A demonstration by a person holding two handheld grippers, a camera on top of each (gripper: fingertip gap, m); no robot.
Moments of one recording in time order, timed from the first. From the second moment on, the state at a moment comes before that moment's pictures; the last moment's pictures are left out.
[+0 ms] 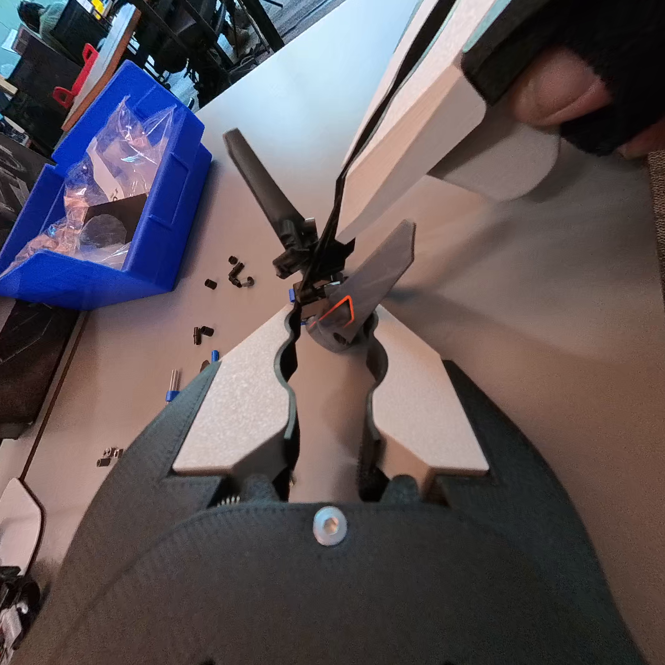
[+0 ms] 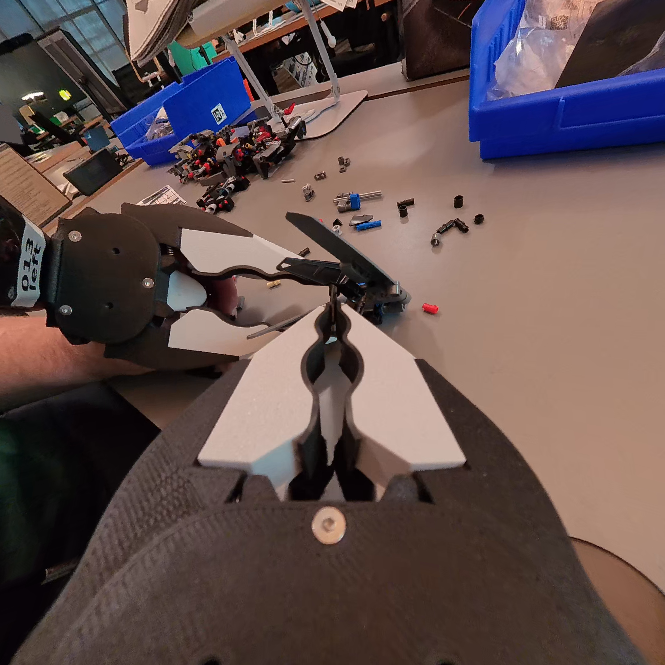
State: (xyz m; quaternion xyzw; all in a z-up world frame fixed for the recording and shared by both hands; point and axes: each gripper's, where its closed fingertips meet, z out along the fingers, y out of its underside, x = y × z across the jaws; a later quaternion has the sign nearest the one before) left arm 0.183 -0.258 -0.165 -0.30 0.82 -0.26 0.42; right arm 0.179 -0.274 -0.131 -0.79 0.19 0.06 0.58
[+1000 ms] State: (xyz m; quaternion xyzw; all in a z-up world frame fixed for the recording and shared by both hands) left arm 0.184 -0.258 -0.158 -0.30 0.81 -0.28 0.43; right arm 0.181 -0.276 -0.129 -0.78 0.19 0.06 0.59
